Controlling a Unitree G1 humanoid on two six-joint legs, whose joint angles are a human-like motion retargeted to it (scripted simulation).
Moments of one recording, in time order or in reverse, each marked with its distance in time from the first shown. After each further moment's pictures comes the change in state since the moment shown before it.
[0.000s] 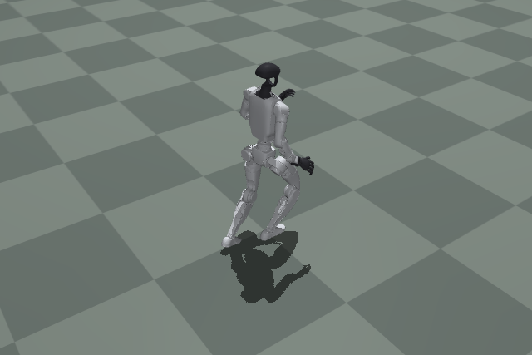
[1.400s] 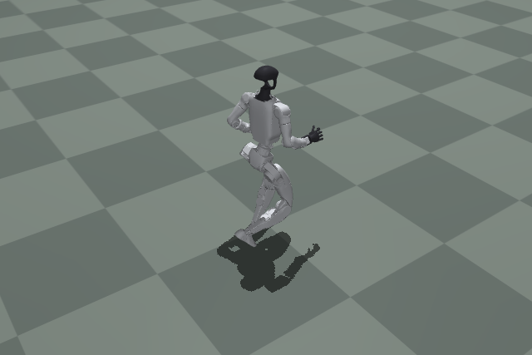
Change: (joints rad) left arm 0.554 0.042 0.095 0.150 -0.071 0.040 -0.181; right arm -0.310 0.063 0.038 -0.348 -0.040 -0.022 0.069; waist 0.025 -0.195 -0.202; left_leg -0.868 -0.206 0.013 0.358 -0.335 0.266; right_leg 0.027 -0.240 0.027 0.422 0.160 0.070
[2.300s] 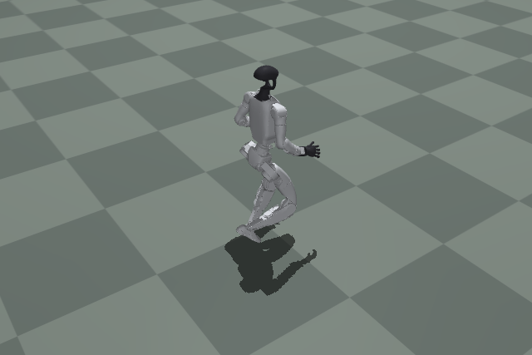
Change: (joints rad) left arm -0.213 -0.033 0.015 0.054 0.097 0.052 0.068; right arm 0.046 0.046 0.007 0.213 -0.037 0.030 0.026; waist -0.056 -0.013 -0.006; left_leg 0.057 -0.063 -0.037 -0.058 0.000 0.000; right_leg -0.135 -0.100 0.027 0.110 -0.076 -0.066
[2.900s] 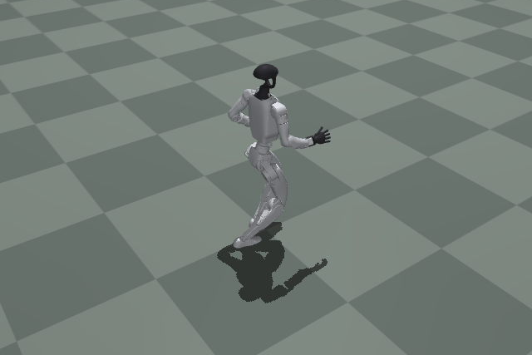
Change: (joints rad) left arm 0.201 0.096 -0.027 -0.087 -0.036 -0.039 -0.164; right arm -0.147 -0.090 -0.054 -0.104 0.120 -0.027 -0.040; waist 0.217 0.155 0.013; left_leg -0.127 0.325 0.003 0.191 0.004 -0.035; right_leg 0.196 0.437 -0.015 -0.626 -0.134 -0.007
